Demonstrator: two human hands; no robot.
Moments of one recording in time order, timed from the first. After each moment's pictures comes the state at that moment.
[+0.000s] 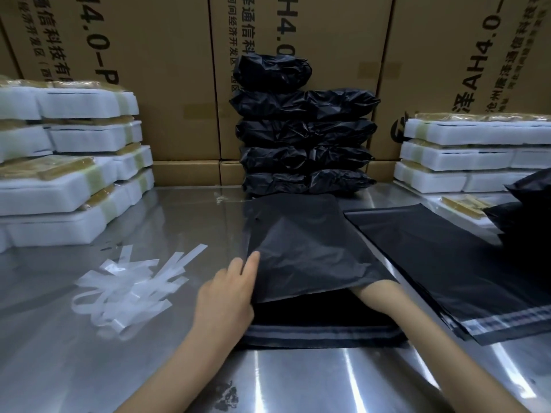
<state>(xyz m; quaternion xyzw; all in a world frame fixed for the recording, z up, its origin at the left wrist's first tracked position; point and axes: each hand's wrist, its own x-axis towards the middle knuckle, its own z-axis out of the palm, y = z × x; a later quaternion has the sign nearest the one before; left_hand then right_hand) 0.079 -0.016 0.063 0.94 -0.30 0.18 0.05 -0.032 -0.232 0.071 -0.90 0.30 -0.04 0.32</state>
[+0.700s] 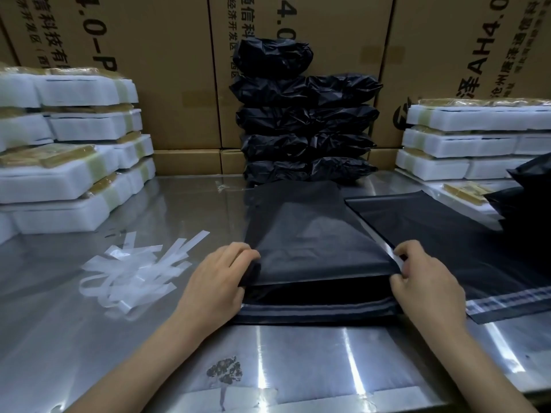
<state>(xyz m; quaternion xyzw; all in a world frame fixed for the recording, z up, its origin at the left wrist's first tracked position) 0.095 0.015 0.058 0.84 -0.47 0.22 0.15 -0.071 -0.238 0.062 -0.88 0.34 -0.31 0.09</state>
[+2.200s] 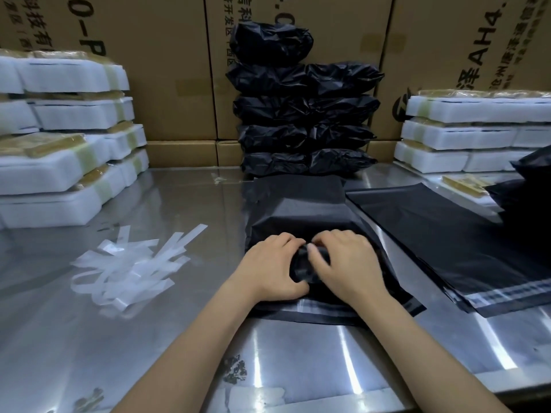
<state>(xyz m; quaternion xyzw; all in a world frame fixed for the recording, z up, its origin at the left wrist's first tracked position) 0.111 -0.063 0.049 0.83 -0.52 0.12 0.18 0.011 -0.196 0.050 -0.94 0.15 -0.31 0.04</state>
